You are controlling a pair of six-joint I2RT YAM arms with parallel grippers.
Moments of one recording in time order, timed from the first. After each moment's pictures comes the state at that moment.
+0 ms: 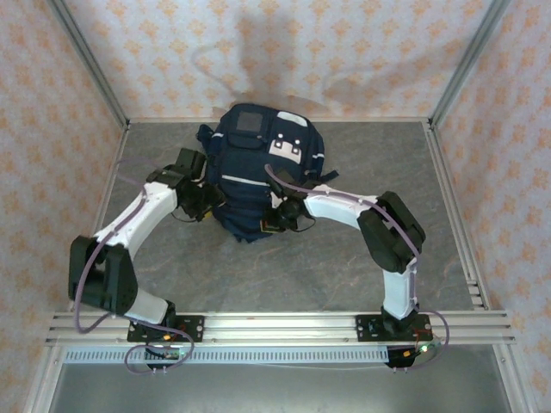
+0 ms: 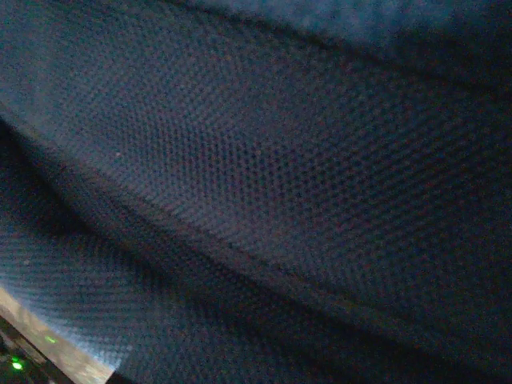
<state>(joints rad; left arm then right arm) -0.20 1.43 1.09 -0.83 0.18 -0.90 0.76 1.95 1.32 -0.50 -0.38 0.72</state>
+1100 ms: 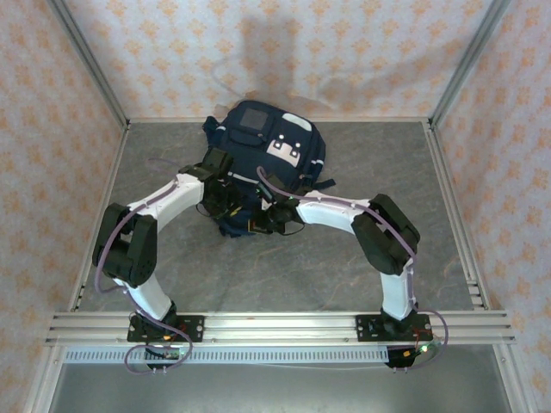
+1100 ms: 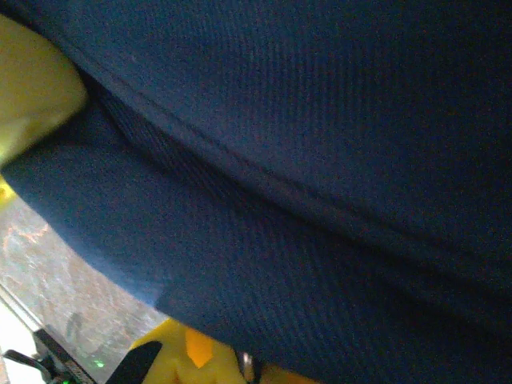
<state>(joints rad) -0.31 1.69 1.19 -0.73 0.18 -1.02 0.82 1.94 1.31 -0.41 -0.35 0.82</state>
